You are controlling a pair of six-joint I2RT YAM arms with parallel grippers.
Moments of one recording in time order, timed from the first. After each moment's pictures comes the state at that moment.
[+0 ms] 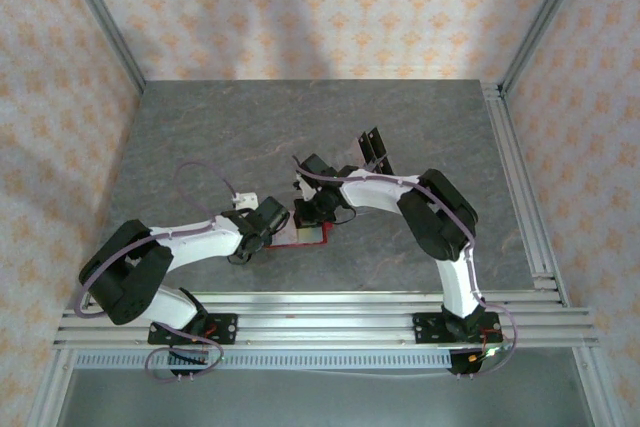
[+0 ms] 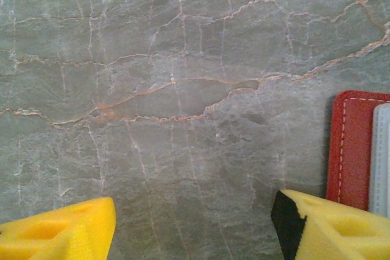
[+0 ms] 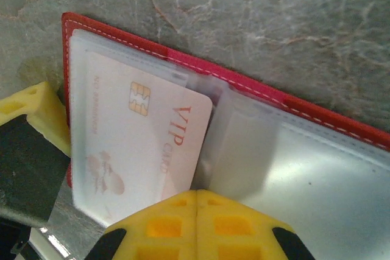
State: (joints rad) left arm -0.65 1.44 0.61 -0.49 -0.53 -0.83; right arm 0.81 2.02 1.34 -0.50 -0.43 0.55
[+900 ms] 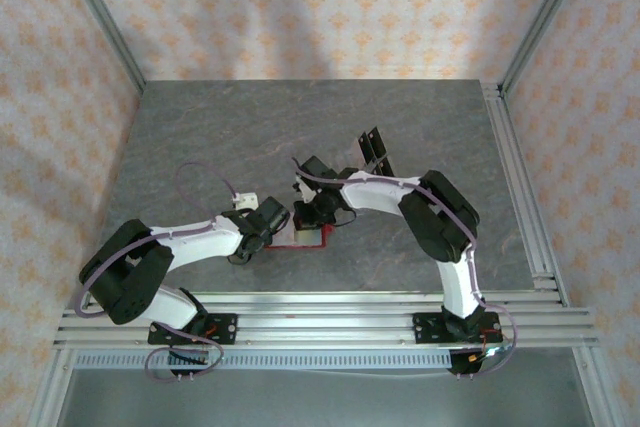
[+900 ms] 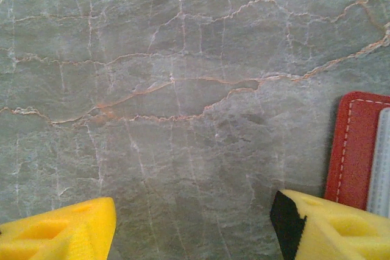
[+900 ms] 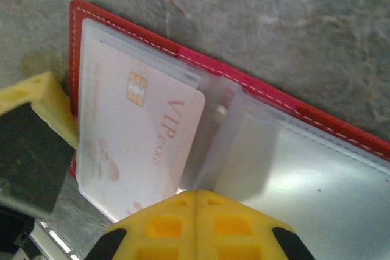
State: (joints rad) left arm -0.65 1.45 0.61 -0.49 -0.53 -0.84; right arm 0.82 2.00 1.30 -0.49 -0.43 0.55
